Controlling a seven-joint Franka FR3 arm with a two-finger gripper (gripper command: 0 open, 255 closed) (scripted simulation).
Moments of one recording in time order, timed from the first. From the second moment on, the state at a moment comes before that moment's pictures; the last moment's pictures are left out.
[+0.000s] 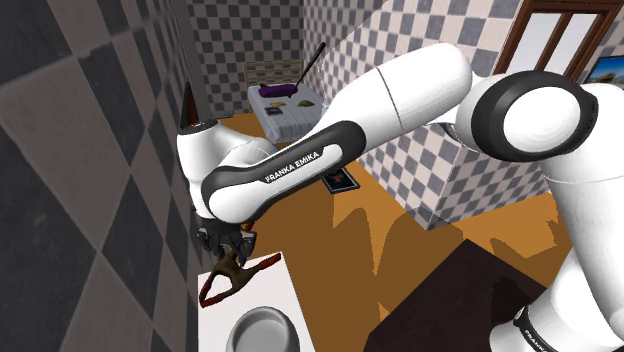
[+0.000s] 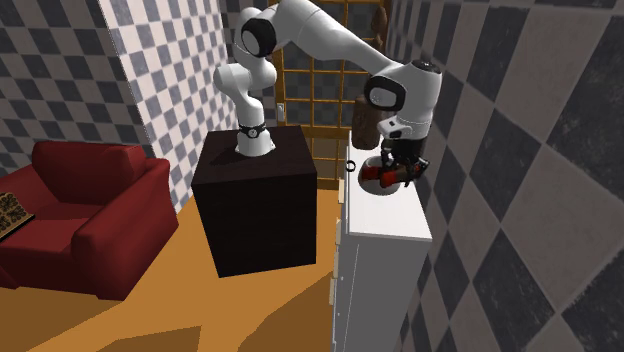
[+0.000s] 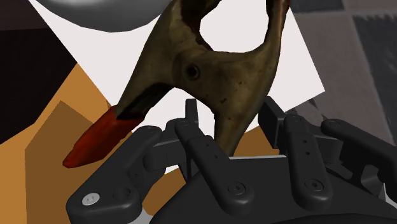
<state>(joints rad) 0.31 0.70 0.48 -1.47 -0.27 2.06 1.64</state>
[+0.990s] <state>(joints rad) 0.34 0.54 0.54 -1.65 -0.23 2.08 1.75</state>
